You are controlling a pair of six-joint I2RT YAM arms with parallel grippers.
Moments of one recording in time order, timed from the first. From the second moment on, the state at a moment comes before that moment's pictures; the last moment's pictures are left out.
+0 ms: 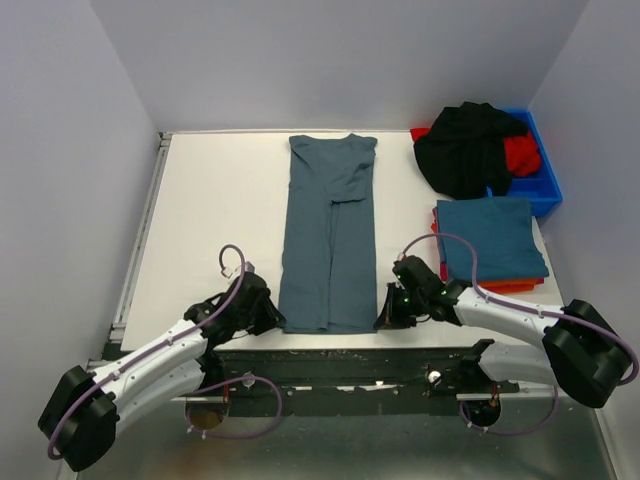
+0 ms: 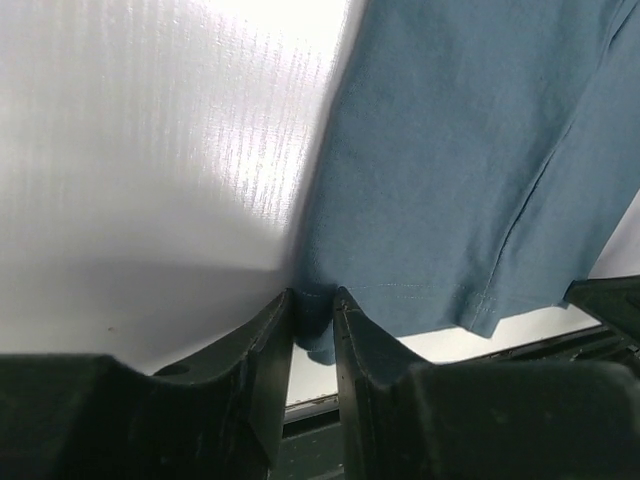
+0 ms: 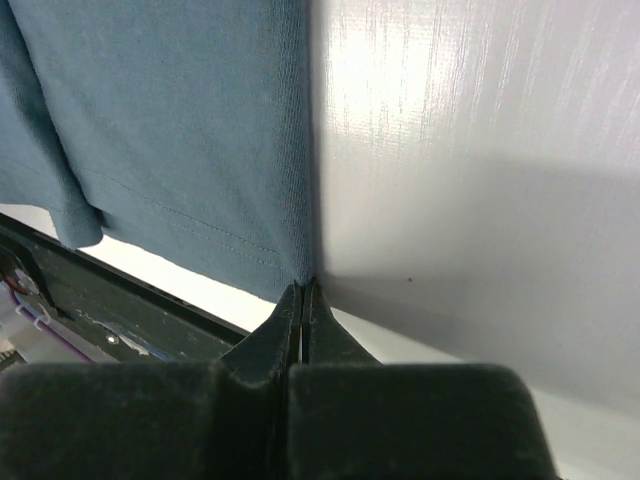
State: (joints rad) left arm -0.69 0.78 0.27 -0.43 -0.02 -1.08; right arm 0.75 1.20 0.44 -0.28 -0.21 0.87
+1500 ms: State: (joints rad) left arm -0.31 1.55 0.97 -0.23 0.16 -0.84; right arm 0.33 1.77 1.33 -0.49 -0.28 0.58
